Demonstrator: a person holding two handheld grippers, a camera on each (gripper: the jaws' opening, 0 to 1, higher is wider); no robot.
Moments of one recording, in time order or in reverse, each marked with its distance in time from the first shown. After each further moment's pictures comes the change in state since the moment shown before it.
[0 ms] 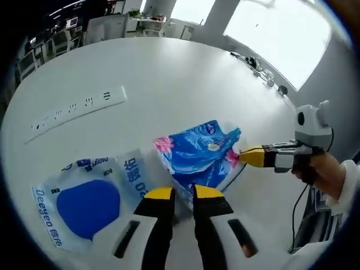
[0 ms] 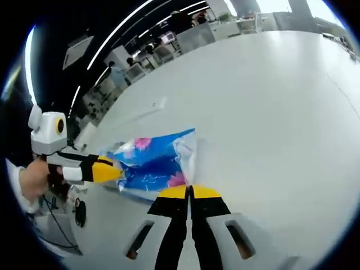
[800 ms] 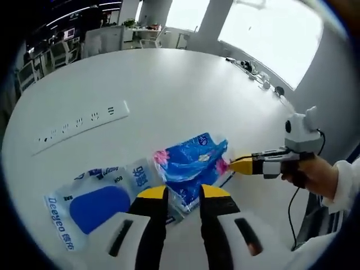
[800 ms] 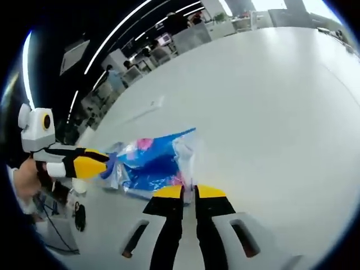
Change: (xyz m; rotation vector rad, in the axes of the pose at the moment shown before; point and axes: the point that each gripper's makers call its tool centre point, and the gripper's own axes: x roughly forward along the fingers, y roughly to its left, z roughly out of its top) left arm -0.021 0.002 0.009 0.061 -0.048 0.009; right arm 0.006 0.003 -0.007 0.015 -0.014 -0.023
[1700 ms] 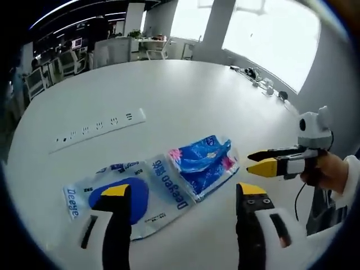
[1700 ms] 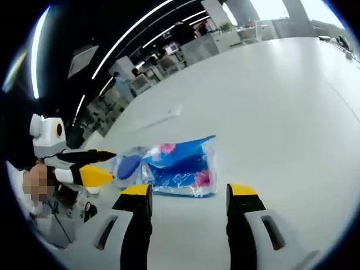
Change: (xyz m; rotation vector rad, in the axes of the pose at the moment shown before) left arm -0.039 0.014 -0.006 0.002 -0.091 0.063; right arm -0.040 0.042 0.003 -0.034 -0.074 0.067
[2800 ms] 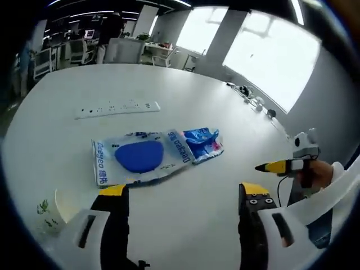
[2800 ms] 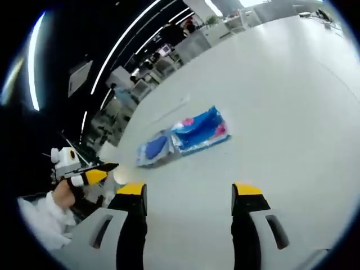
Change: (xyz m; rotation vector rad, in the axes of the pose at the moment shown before) left arm -0.118 0.030 -0.066 -0.137 -0.075 -0.072; right arm -0.078 0.042 -0.070 0.211 0.030 0.029
